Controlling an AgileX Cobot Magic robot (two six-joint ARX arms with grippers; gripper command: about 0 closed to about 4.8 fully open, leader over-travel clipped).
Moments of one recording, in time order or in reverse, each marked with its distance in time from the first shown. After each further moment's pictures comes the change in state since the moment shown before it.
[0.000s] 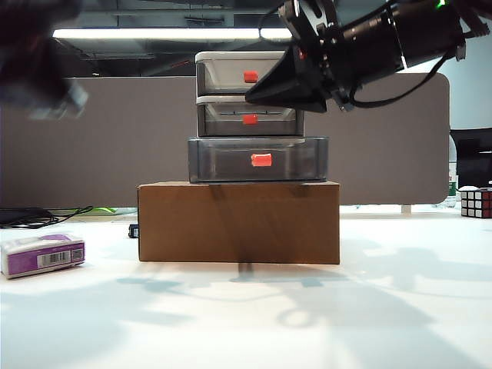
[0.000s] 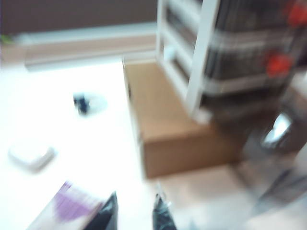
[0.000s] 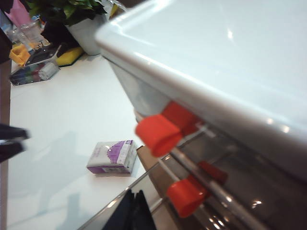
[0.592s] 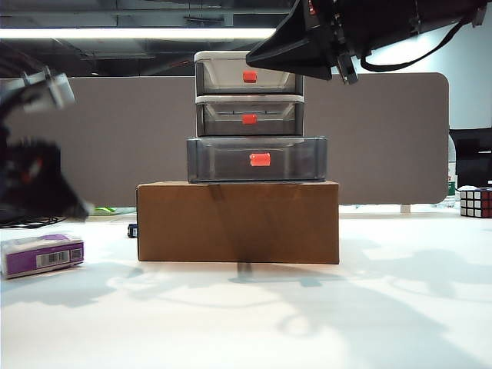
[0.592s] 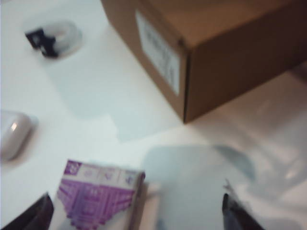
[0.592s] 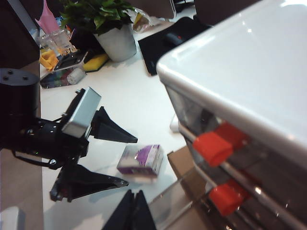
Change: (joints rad) left arm 0.483 0.475 -0.002 0.219 0.618 0.460; right arm 0.000 -0.101 0.000 -0.073 -0.074 0.023
